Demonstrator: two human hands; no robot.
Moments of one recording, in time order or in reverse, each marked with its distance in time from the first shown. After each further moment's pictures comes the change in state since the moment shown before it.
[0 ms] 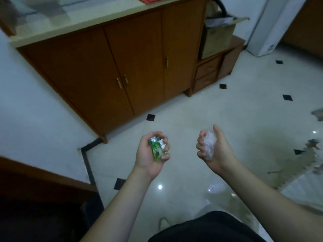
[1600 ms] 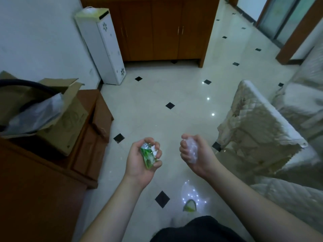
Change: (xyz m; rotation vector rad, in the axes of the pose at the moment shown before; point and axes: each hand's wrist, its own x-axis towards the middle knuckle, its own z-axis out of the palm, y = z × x) left_hand 0.615 -0.080 0.542 0.467 -0.631 -0.582; right_hand 0.344 -0.502 -0.260 0.491 0.542 -0.598
